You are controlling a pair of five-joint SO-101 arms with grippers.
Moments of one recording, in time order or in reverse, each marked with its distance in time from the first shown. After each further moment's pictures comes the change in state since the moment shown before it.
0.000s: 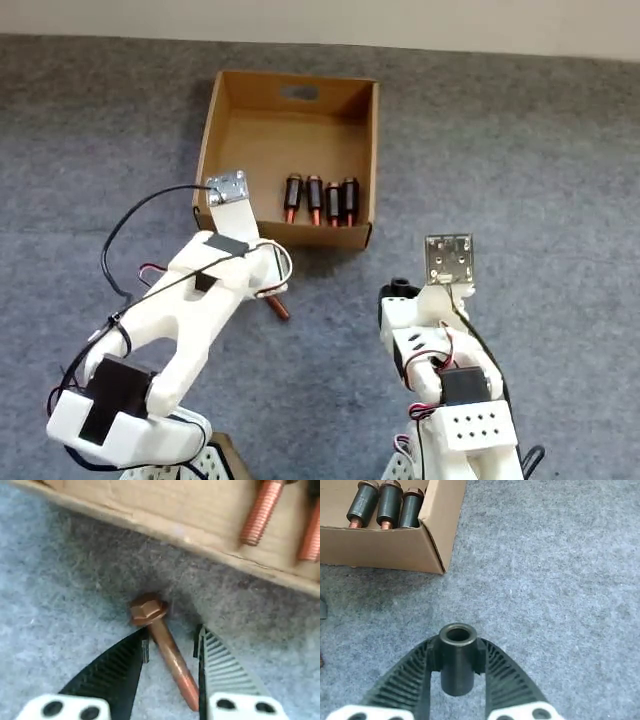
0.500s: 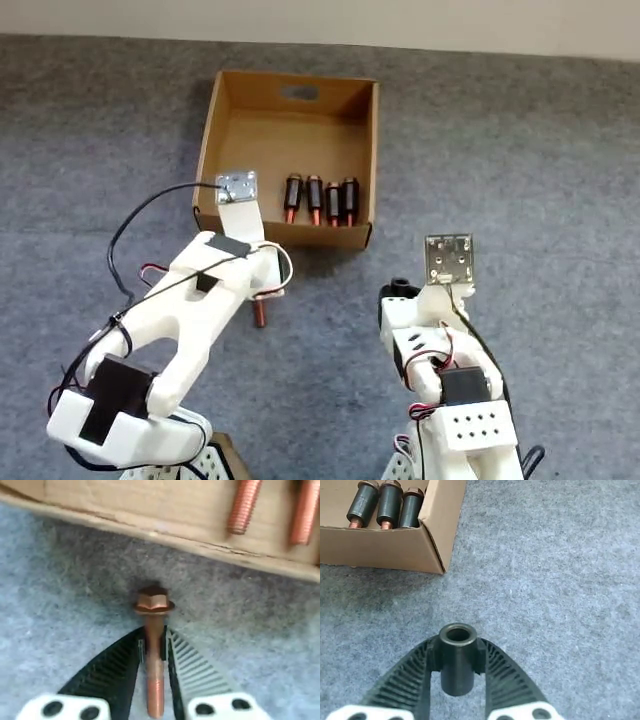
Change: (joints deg) left arm 0.3 0.0 0.0 -0.1 -6.5; right arm 0.0 0.0 0.0 0.0 0.0
